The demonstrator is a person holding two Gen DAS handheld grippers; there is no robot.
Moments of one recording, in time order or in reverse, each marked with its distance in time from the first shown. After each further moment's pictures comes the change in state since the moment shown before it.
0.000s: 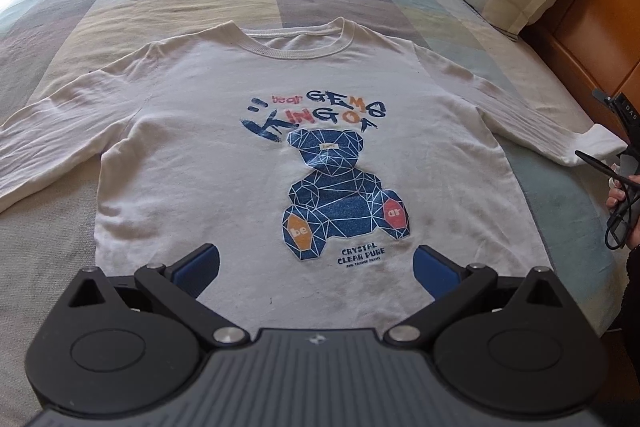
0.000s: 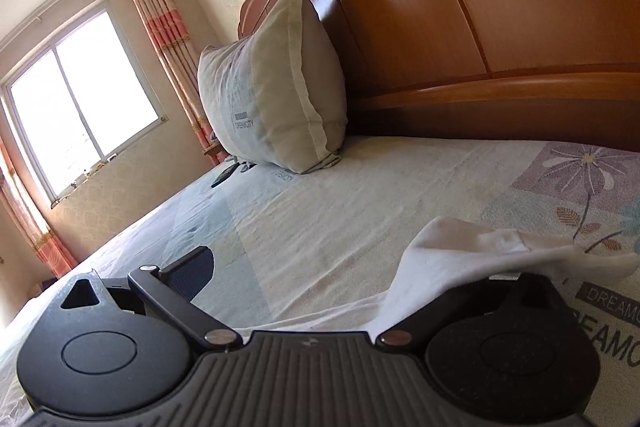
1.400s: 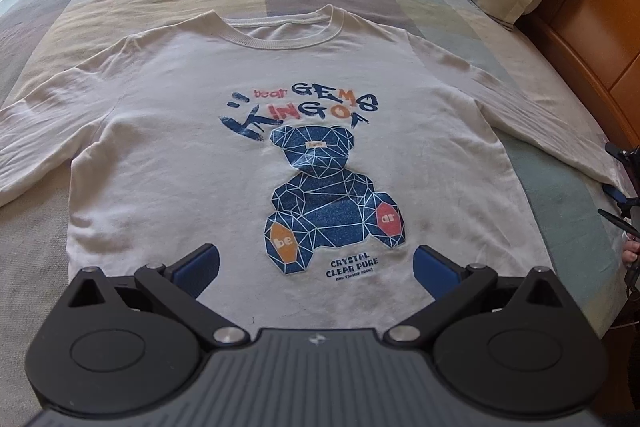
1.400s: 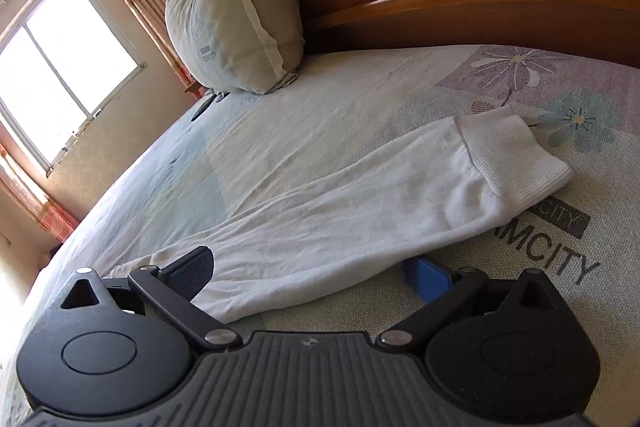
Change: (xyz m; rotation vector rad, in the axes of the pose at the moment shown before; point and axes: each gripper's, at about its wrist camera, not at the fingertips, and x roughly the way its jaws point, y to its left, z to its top) left arm 0.023 -0.012 0.010 0.031 0.036 -0.027; right arm -0.046 -0.062 -0.015 0.155 0.229 -0.020
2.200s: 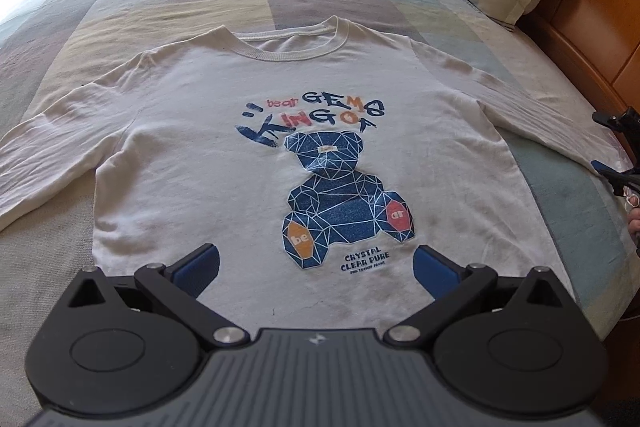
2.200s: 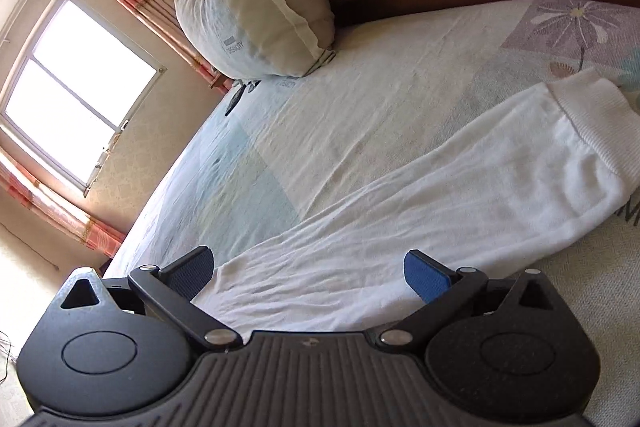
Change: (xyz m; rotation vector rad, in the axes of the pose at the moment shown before) left arm -0.015 0.006 -0.007 0.014 -0.030 0.055; right arm 0.030 0.035 0.008 0.122 0.132 0.083
